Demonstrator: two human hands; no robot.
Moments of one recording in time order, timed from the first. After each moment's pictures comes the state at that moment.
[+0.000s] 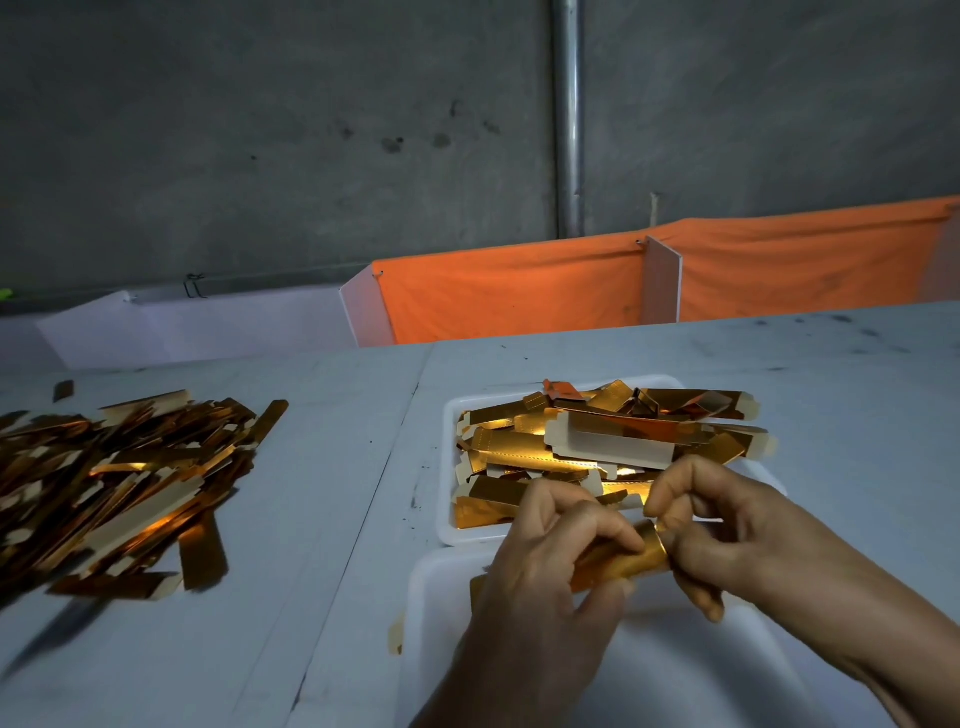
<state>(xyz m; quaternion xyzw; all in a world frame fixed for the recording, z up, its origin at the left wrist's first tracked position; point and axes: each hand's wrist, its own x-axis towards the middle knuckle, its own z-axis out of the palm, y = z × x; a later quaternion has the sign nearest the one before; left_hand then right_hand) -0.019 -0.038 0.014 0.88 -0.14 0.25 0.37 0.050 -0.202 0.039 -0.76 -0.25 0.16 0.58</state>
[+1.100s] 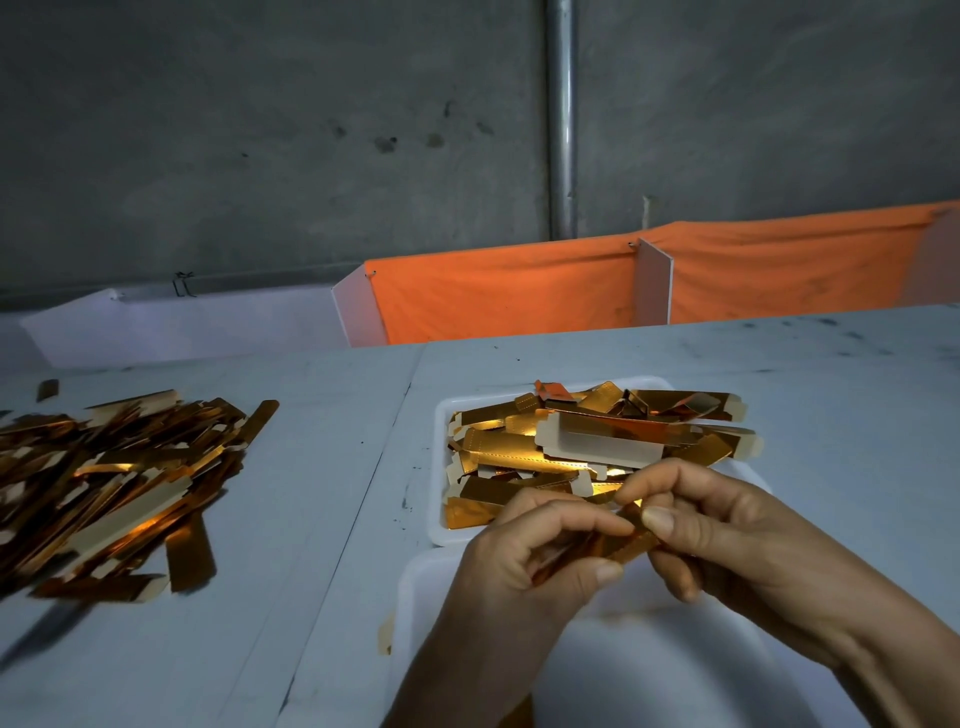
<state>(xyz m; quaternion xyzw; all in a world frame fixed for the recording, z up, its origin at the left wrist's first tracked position) -0.017 -0.025 0.013 0.79 -0.12 0.14 0.58 0.055 -0.201 0.033 -0.59 -0.26 0.26 0.72</state>
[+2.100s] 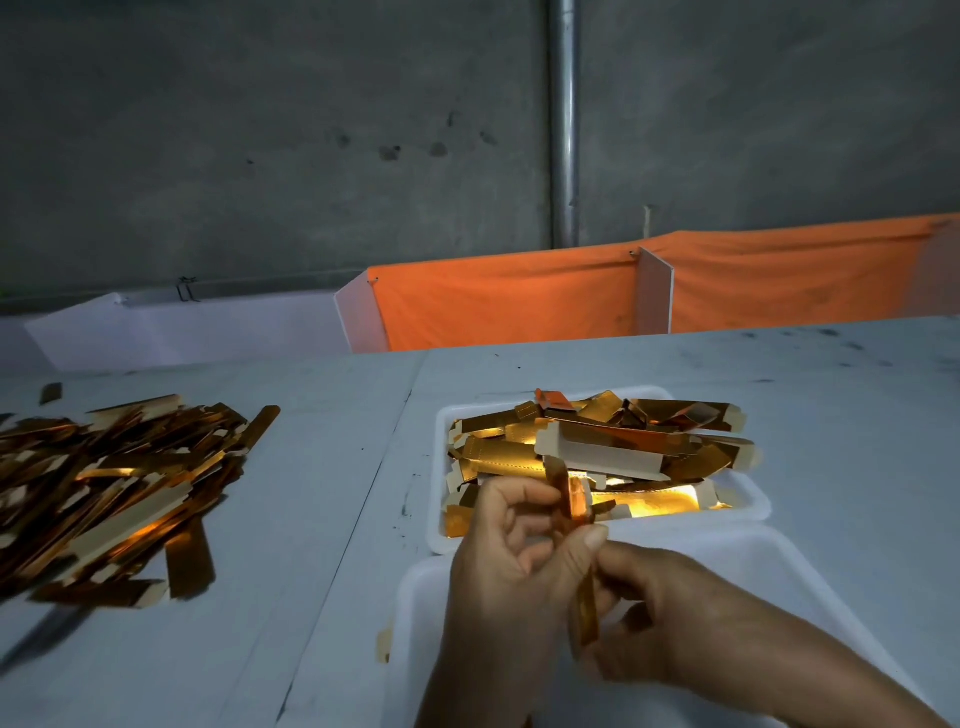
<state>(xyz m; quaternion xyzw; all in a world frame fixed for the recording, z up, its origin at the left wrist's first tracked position) -0.010 -0.039 0.011 0.69 0.01 0.23 0.69 0.045 -0.178 0.022 -0.82 -0.33 0.24 0.40</state>
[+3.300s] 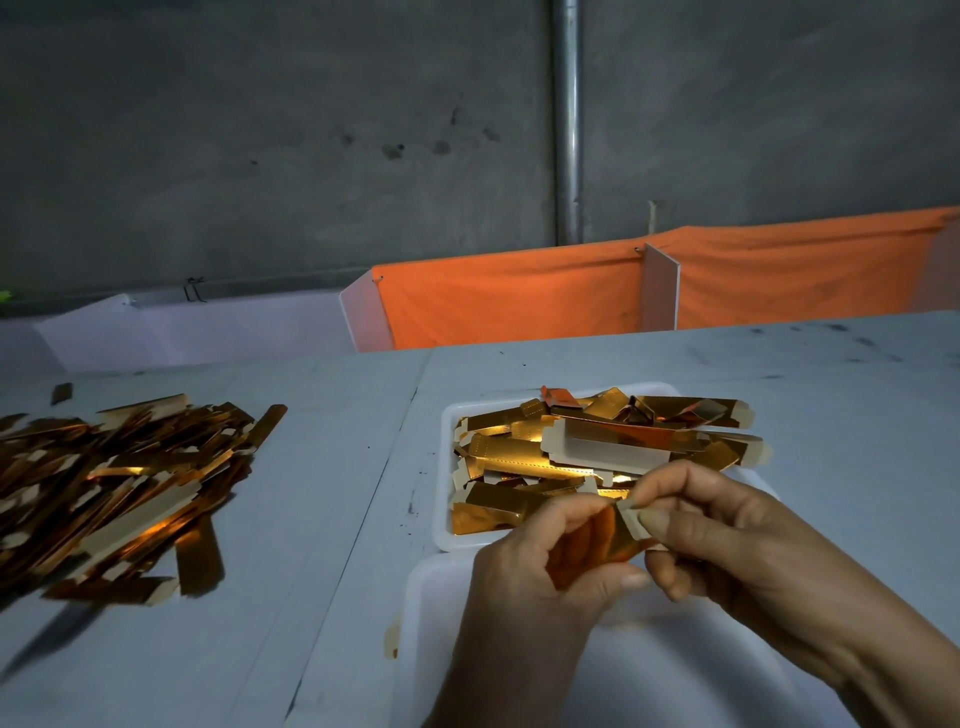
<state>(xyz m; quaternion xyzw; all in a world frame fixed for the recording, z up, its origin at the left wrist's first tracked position) -0.019 -0.038 0.013 0.84 -0.01 0.16 0.52 0.049 -0.196 0.039 -0.59 -0.20 0.24 0.74</state>
